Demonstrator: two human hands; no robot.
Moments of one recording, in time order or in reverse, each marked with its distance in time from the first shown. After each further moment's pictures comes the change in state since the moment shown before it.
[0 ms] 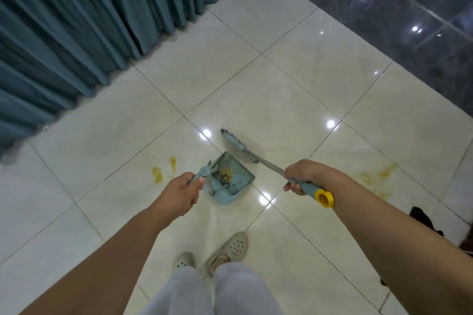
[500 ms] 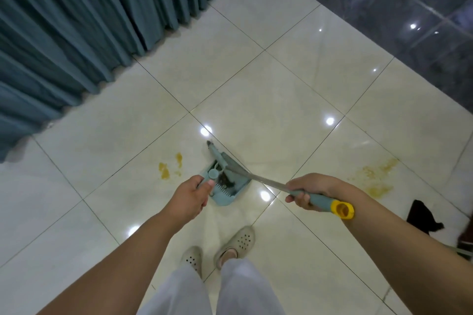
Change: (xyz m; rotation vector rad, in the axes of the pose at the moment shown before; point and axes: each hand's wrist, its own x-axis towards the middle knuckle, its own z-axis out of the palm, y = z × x) left_hand -0.024 -0.024 -0.019 -0.057 -0.009 0.001; right_hand -0.030 0.032 0.046 0.256 -0.193 0.075
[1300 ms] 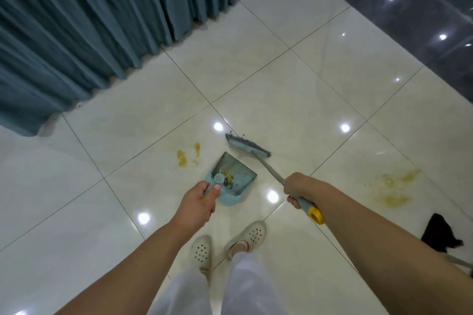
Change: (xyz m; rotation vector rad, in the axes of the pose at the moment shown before) left_hand -0.039 -0.061 -0.029 -0.137 0.094 0.008; right_hand 0.088 0.007 0.085 -0.522 0.336 -0.047
